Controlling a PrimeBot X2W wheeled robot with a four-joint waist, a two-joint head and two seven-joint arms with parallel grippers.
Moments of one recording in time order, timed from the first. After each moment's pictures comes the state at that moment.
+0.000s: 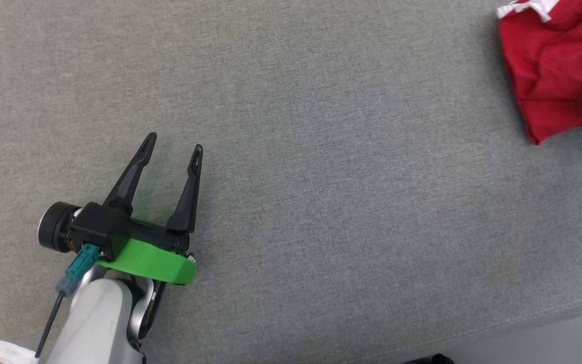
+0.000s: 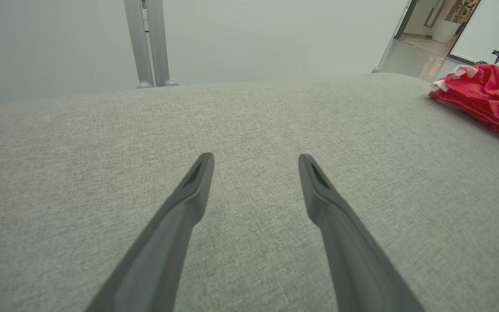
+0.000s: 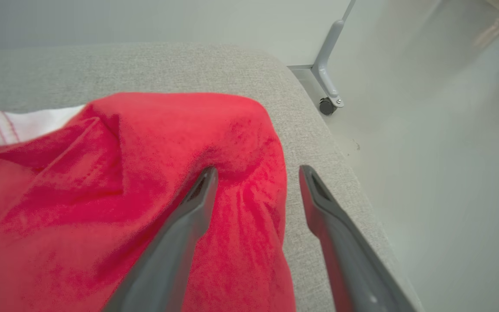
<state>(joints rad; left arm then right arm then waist) -0.30 0.21 -0.27 0.10 -0.26 -0.12 -0.23 -1.09 -0.61 0.72 1.17 0.91 0.13 -0.23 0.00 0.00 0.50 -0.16</state>
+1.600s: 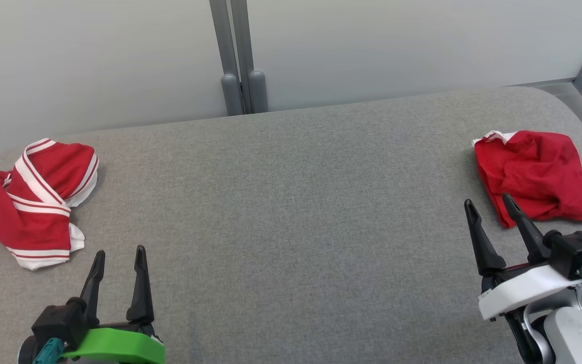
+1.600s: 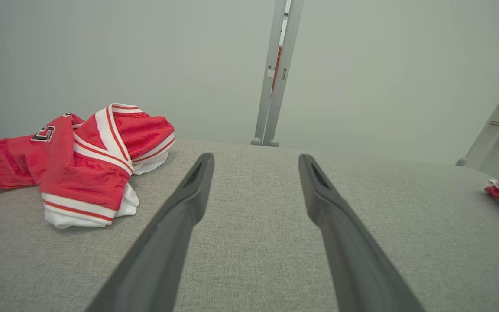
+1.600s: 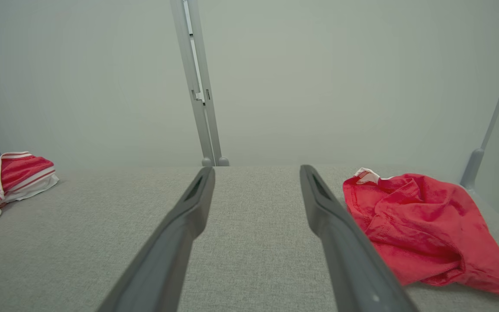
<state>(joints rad) 0.01 0.08 -0.01 0.20 -0.30 -0.11 -0.26 -0.12 -0.27 0.14 0.21 0.35 0.13 -0.26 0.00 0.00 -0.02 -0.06</state>
